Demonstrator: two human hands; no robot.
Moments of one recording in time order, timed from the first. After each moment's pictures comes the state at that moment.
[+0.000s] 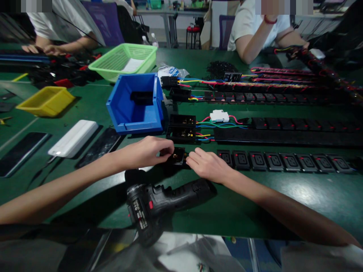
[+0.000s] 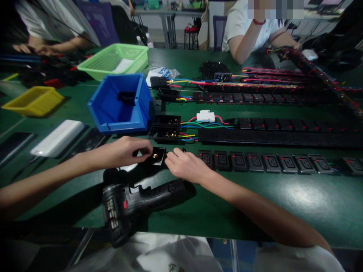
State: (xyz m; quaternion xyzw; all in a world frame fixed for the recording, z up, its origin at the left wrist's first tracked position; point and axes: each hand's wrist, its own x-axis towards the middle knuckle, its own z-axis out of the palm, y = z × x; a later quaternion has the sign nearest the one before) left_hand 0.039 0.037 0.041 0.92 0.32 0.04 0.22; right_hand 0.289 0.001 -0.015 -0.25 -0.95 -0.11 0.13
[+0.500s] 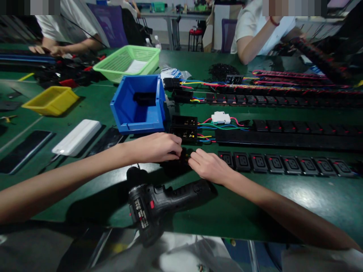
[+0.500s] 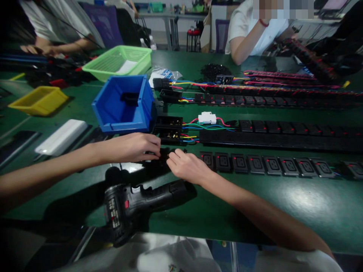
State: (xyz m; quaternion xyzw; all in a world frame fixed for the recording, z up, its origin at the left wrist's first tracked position) left_hand 0.059 0.052 0.054 0.96 0.22 0.00 0.17; right_hand 0.289 0.003 -0.014 -0.24 -0.96 -0.10 0.13
